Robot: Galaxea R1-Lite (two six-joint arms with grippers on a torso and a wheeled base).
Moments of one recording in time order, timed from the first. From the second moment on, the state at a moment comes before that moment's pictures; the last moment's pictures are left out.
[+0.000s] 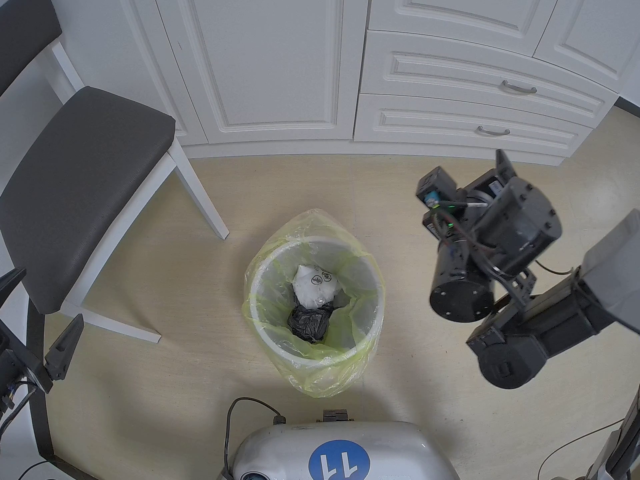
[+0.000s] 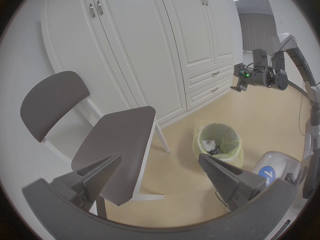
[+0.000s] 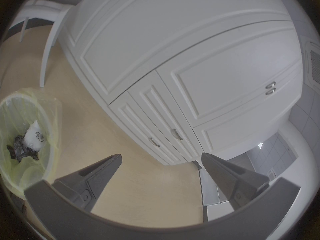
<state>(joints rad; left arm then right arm) -0.12 0.73 -0.28 -0.43 -0.03 0.44 0.77 2.00 -0.96 -1.55 -1.13 -1.28</state>
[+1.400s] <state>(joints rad) -0.13 0.73 -0.29 -0.43 -0.03 0.45 0.49 2.21 -1.76 -1.55 -0.75 -0.64</state>
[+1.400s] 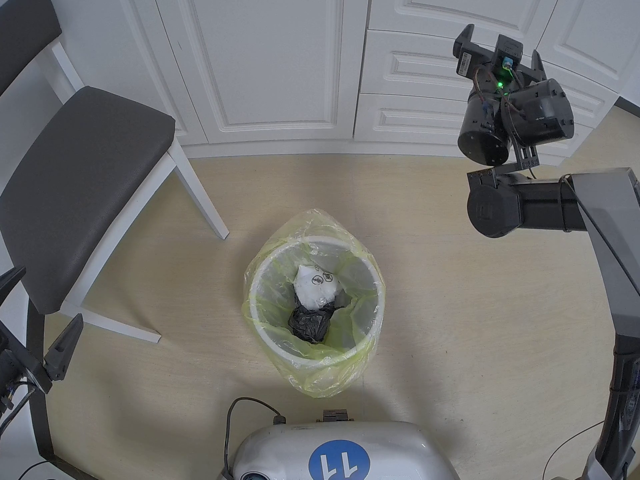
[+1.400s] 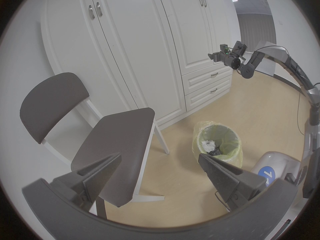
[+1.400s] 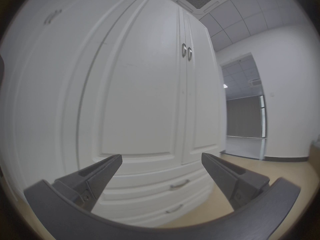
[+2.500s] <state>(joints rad) -0.19 0.58 -0.22 -0.42 -0.05 0.29 0.23 1.57 -0.34 -1.29 -0.35 -0.07</state>
